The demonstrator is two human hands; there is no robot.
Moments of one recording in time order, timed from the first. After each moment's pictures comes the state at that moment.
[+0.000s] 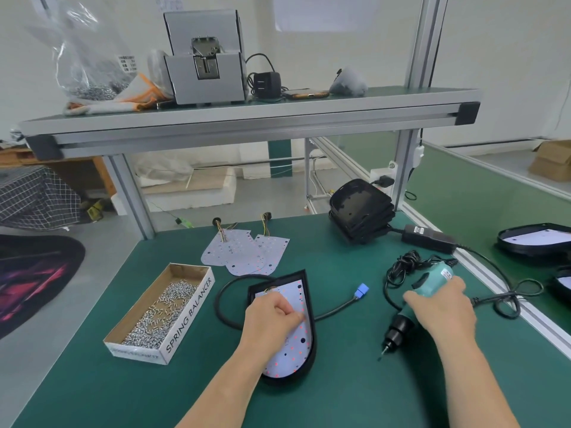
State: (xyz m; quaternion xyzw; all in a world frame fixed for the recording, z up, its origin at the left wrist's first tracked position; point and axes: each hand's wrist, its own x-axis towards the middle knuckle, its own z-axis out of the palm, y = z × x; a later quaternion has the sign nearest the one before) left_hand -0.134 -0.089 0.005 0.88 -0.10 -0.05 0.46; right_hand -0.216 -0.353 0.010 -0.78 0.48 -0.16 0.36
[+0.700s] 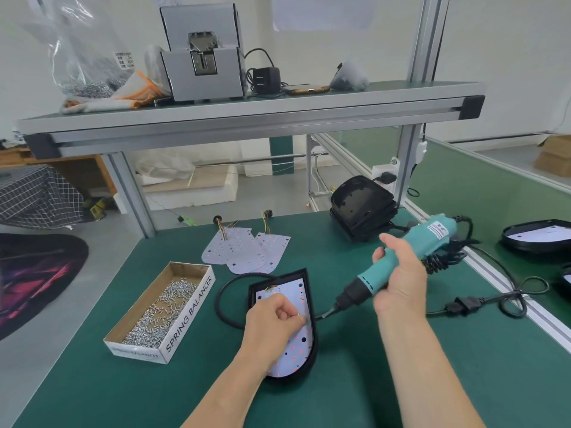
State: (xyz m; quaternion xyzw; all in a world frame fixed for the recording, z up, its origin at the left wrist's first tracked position) left_hand -0.142 -0.087 -0.001 0.85 -0.12 -0.05 0.52; right_hand -0.173 -0.284 0.058 -0.30 0.23 -0.35 0.86
